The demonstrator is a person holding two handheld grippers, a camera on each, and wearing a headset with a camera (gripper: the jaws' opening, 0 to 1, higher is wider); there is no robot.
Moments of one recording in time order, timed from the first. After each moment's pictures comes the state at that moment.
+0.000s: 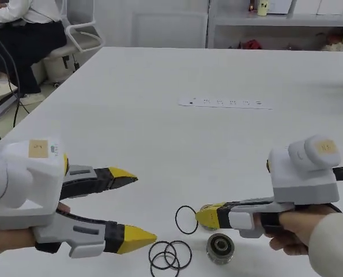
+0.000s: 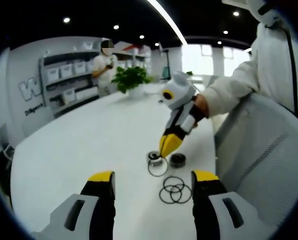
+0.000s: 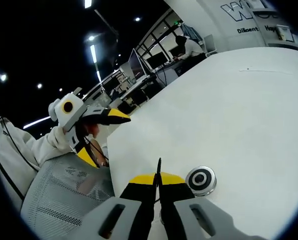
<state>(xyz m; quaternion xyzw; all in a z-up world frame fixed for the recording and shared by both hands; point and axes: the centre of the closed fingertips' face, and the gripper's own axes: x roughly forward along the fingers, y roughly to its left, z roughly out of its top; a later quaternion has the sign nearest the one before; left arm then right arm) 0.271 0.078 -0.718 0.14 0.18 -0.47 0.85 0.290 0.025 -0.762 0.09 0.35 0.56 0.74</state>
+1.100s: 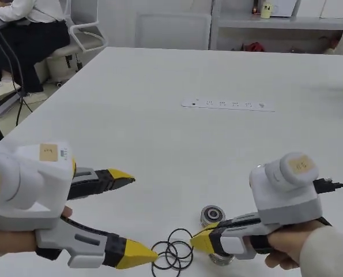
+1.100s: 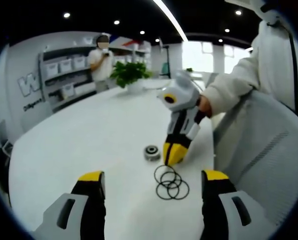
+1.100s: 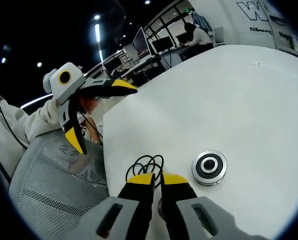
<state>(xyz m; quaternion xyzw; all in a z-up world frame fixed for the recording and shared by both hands) 0.269 0.081 -0.728 0.14 0.20 -0.47 0.85 0.277 0.025 -0.795 0.00 0.38 0.57 0.73</state>
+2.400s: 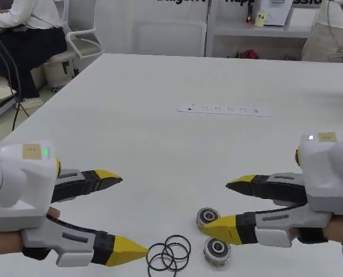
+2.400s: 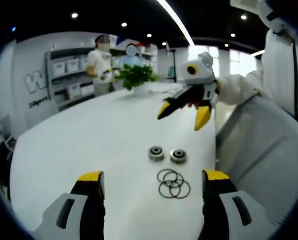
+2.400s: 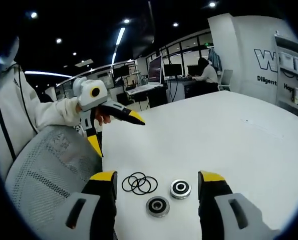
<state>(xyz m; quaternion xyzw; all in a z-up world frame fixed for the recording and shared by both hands) 0.266 0.090 -0.719 0.12 0.19 -0.45 0.86 0.292 -0.017 -0.711 -0.07 0.22 0.57 0.79</state>
